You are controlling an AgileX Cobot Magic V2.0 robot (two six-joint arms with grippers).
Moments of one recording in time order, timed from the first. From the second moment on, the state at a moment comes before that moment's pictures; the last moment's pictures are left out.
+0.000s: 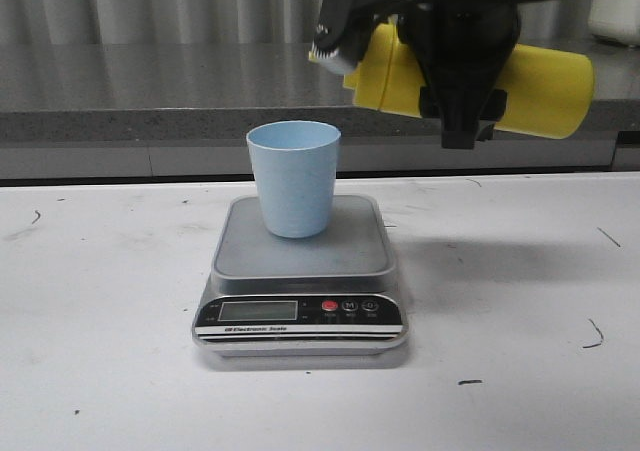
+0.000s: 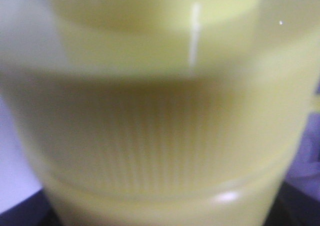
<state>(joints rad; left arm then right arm) -0.53 0.21 -0.72 -0.04 0.94 -0.08 0.68 1.77 -1.32 -0.89 0.90 -0.08</state>
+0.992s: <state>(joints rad) -0.53 0.21 -0.72 -0.04 0.94 -0.08 0.70 1.80 -1.33 -1.11 0.89 -0.15</state>
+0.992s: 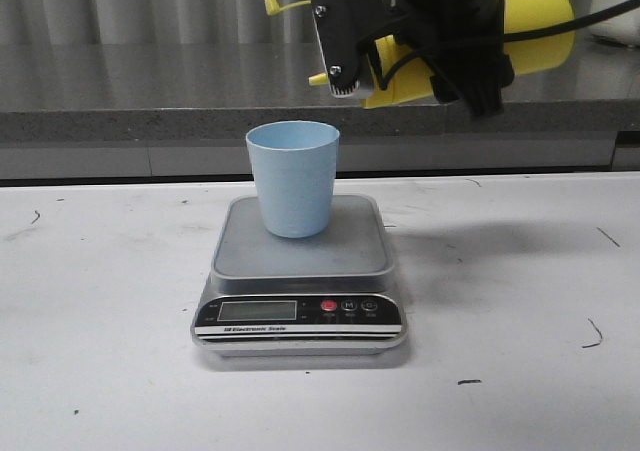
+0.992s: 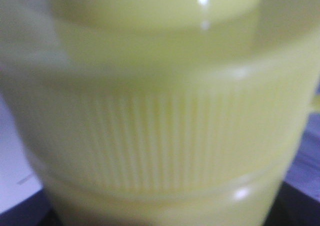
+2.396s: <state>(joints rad) -0.53 0.21 -0.72 -0.04 0.94 -0.08 0.19 1.43 -0.54 -0.18 -0.55 0.06</state>
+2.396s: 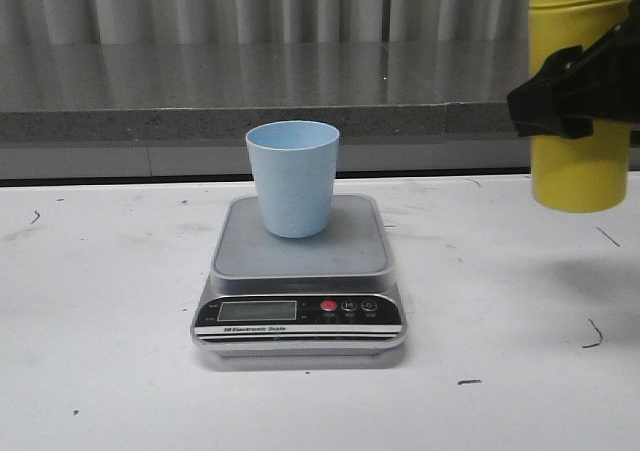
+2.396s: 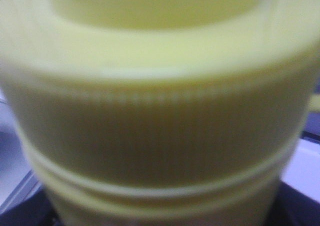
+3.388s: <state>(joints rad) -0.53 0.21 -0.72 -0.04 0.94 -0.08 0.19 1.88 -0.70 -0.10 -0.87 0.06</state>
